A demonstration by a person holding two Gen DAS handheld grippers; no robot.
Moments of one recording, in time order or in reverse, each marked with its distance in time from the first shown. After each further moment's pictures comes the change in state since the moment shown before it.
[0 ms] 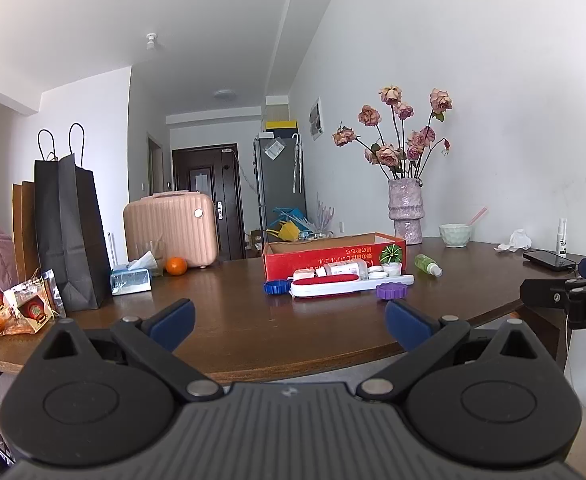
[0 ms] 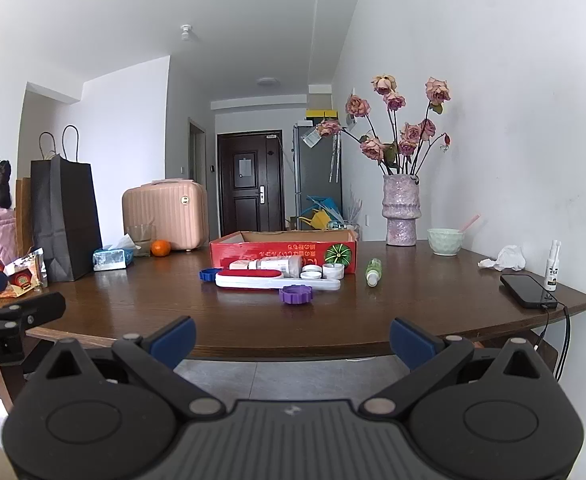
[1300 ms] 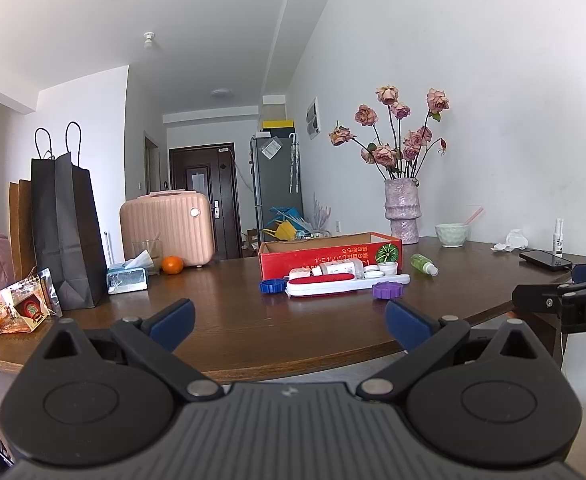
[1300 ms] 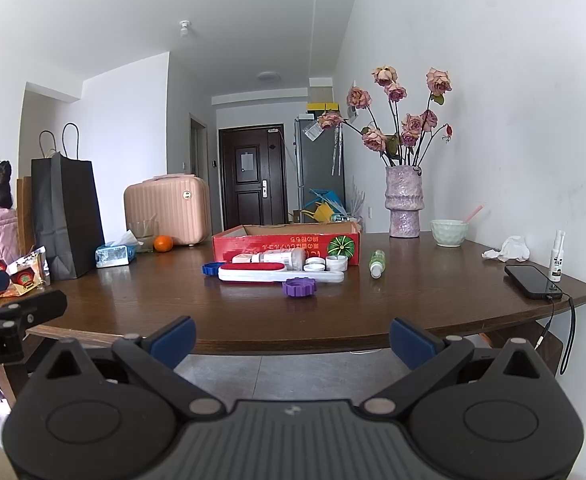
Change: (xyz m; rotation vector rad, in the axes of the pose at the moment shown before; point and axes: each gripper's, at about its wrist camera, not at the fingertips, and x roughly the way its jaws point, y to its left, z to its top) left arm 0.003 0.000 -0.002 -0.006 0.006 -0.012; right arm 0.010 -0.005 0.000 0.018 0.026 0.015
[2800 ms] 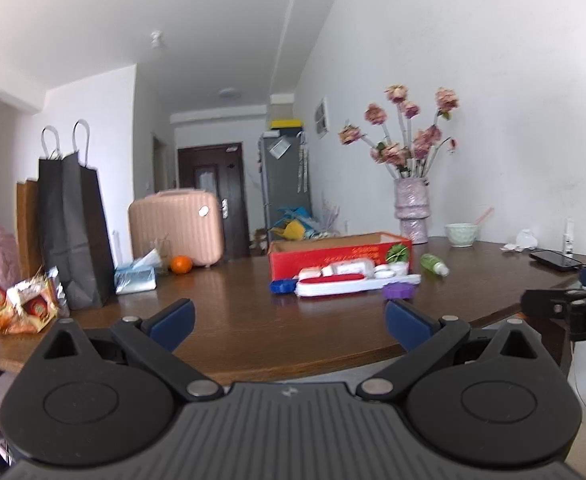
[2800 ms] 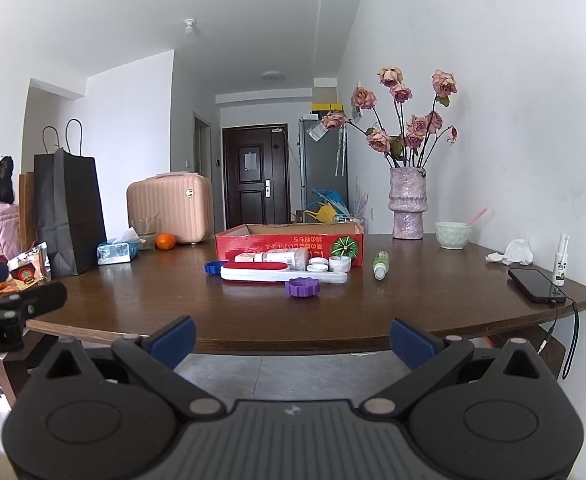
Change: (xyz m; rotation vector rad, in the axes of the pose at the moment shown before) left arm 0.007 0.006 -0.001 -0.013 0.016 0.037; right arm 0.004 0.003 -0.002 -0.015 -0.003 0.003
